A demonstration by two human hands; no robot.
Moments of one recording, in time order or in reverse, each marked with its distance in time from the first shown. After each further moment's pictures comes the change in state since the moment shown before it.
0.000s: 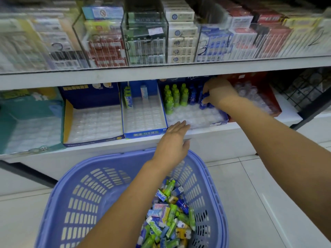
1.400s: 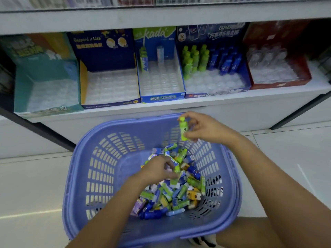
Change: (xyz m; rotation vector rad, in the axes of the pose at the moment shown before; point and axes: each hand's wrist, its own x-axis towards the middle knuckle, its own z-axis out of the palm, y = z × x) left_hand -0.141 -0.094 0.043 -0.295 -0.522 -0.430; right_hand -0.128 -0.075 0.114 1.007 -0.440 -0.196
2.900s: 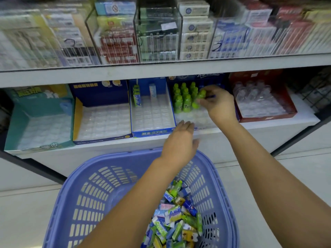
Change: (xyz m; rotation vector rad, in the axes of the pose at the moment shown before) left_hand 0.052 0.168 -0.066 0.395 0.493 0.281; right_hand 0.055 -0.040 -0.104 -0.075 0.806 -0.148
